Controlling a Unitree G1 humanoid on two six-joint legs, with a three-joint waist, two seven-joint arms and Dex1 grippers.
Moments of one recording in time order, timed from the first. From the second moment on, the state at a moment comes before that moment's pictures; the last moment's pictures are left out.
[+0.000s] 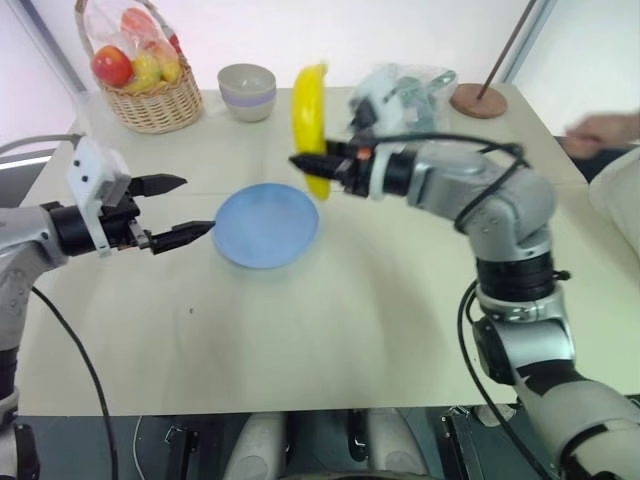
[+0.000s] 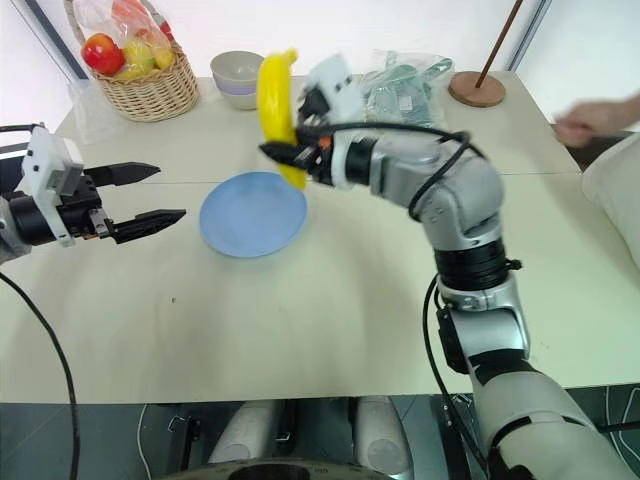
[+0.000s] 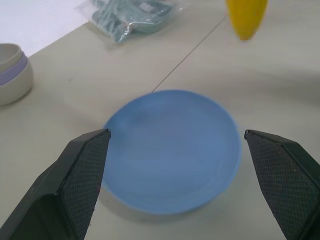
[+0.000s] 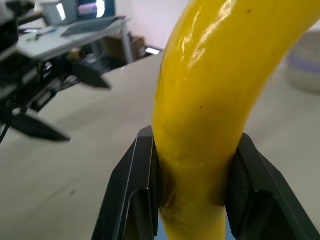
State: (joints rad) left arm -0.32 0.98 0.32 -0.21 -0.60 0.58 -1.02; right arm -0.97 -0.31 0.13 -0.08 0.63 0.99 0.54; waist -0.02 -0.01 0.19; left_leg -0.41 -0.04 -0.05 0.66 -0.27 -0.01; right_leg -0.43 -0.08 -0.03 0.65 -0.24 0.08
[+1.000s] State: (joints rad) left arm -0.15 1.08 0.43 -0.30 -0.62 0.65 -1.10; right arm -1.04 0.00 0.27 0.61 0.21 0.58 0.62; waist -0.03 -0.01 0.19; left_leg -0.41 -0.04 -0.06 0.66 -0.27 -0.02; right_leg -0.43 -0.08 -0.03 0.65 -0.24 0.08
